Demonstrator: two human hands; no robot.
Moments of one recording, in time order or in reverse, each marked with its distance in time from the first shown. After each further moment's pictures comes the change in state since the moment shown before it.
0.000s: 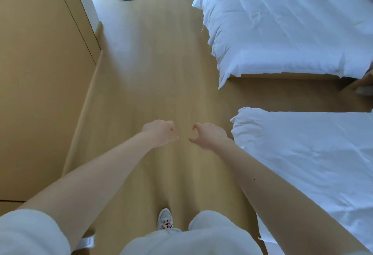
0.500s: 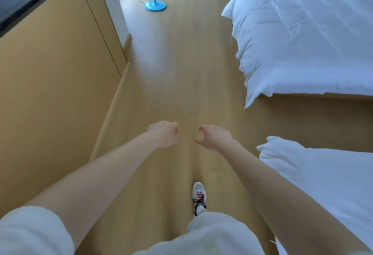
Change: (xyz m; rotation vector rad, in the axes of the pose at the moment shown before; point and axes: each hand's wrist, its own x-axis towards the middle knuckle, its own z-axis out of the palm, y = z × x) left_hand 0.138 -0.046 -0.086 0.017 -0.016 -0.124; right_hand 0.176 -0.003 -0.076 -0.003 -0.031 -0.111
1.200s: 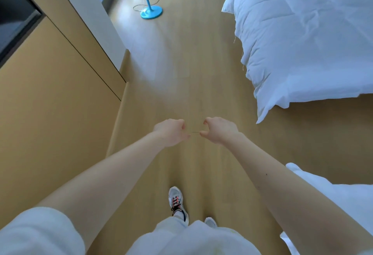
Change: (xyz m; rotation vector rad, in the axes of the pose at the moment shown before) left_hand 0.239 0.065 -0.147 0.024 -0.005 -0.083; right_hand 0.221 0.112 -0.149 0.091 0.036 -0.035
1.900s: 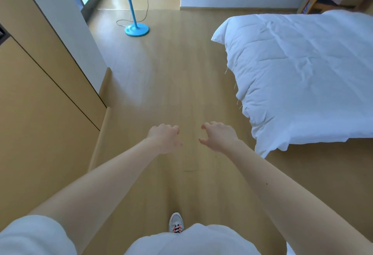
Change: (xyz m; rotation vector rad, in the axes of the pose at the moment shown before) left_hand 0.220 -0.132 -0.127 0.150 0.072 0.178; right_hand 0.224 -0.082 -0.118 -0.174 0.067 0.054
